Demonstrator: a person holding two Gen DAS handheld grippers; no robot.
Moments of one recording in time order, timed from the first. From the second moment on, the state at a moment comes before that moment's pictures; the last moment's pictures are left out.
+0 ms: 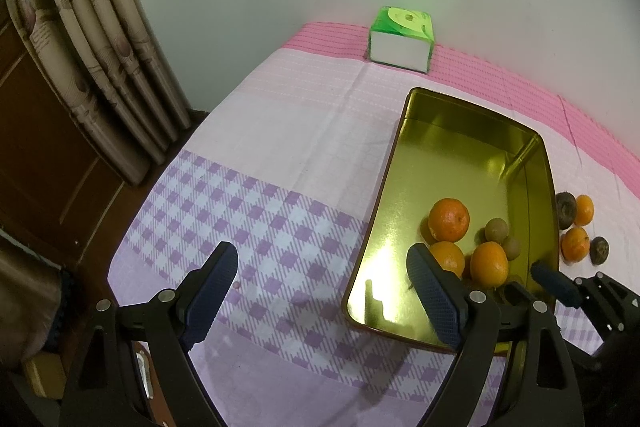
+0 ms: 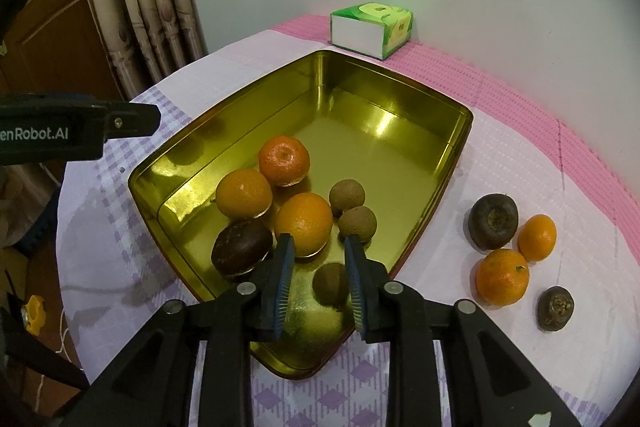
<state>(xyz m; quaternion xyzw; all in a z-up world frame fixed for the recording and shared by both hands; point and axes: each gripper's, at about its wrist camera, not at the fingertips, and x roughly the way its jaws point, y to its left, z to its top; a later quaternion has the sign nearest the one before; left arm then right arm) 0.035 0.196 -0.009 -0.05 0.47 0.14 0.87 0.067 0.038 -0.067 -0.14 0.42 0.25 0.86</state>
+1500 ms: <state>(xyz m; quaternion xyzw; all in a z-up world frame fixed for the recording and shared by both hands) 0.039 0.162 -0.017 0.01 0.47 0.10 0.88 0.107 -0.141 -0.092 -0.08 0.43 0.08 0.90</state>
